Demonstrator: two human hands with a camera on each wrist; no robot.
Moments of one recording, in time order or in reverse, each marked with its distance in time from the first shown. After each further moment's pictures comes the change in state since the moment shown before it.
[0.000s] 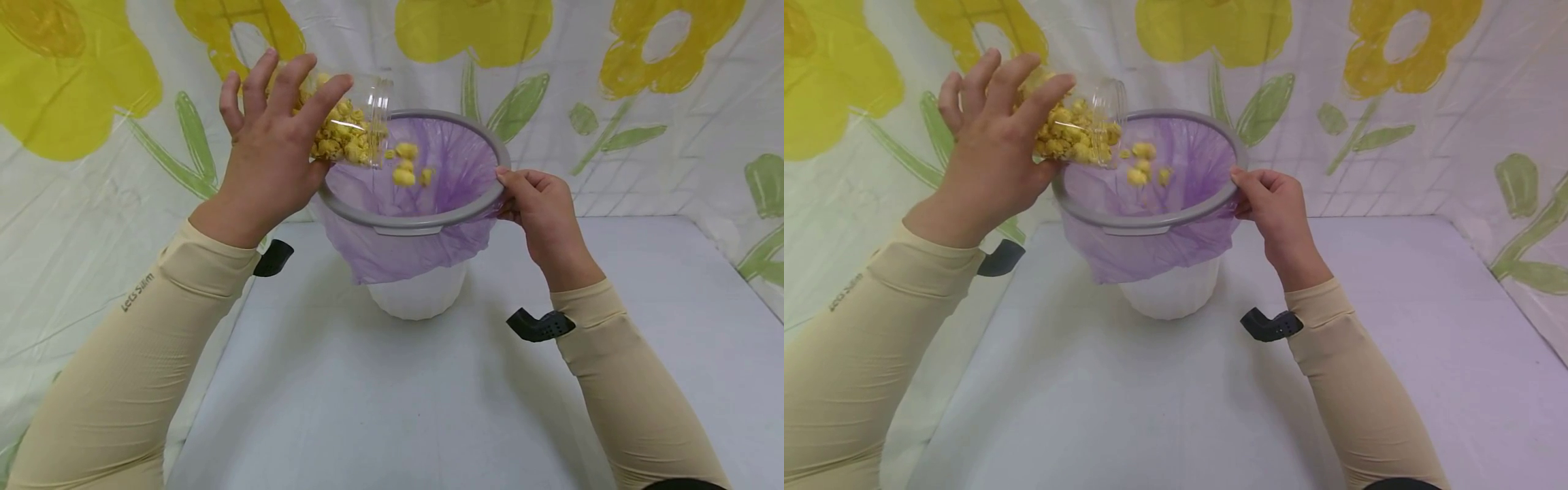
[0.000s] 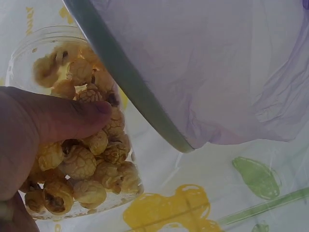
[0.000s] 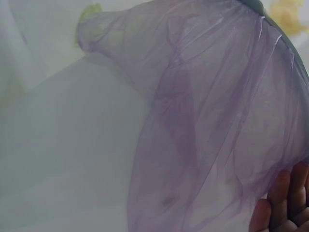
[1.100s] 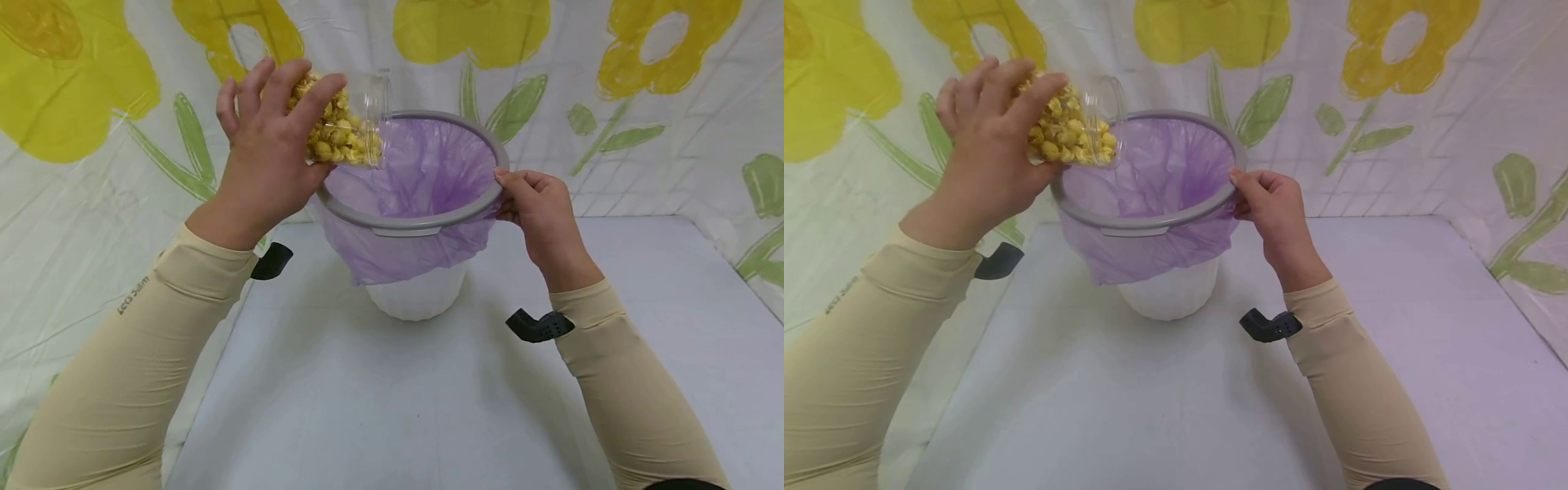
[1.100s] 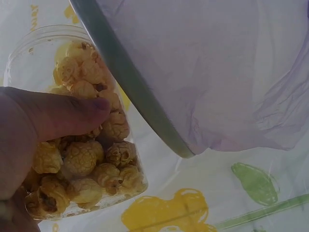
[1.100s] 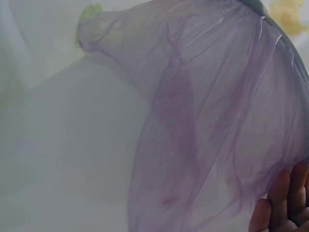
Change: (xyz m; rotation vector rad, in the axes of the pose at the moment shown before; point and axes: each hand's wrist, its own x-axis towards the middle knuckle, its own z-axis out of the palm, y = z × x) left_hand 0.000 0.001 -0.002 -0.039 -0.004 -0.044; right_hand -0.001 -0.001 -0.001 -0.005 -0.005 0.000
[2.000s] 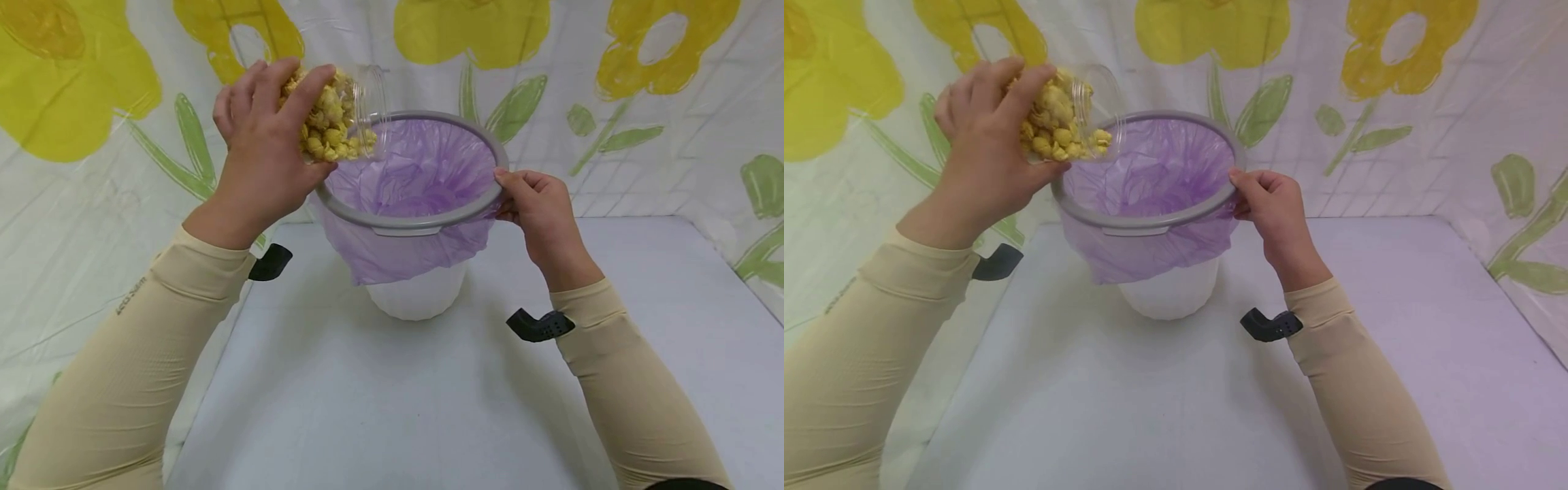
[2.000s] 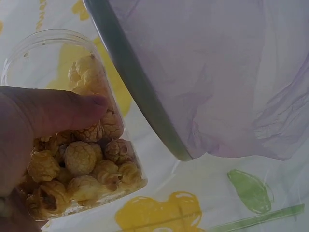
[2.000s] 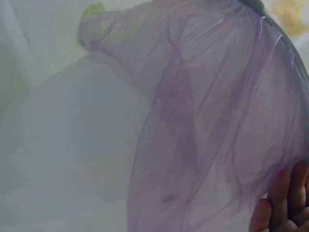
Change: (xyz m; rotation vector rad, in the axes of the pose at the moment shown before) left_hand 0.000 -0.001 -0.004 -0.059 -0.031 -0.086; right_hand 0.000 -0.002 0.000 0.002 -0.005 0.008
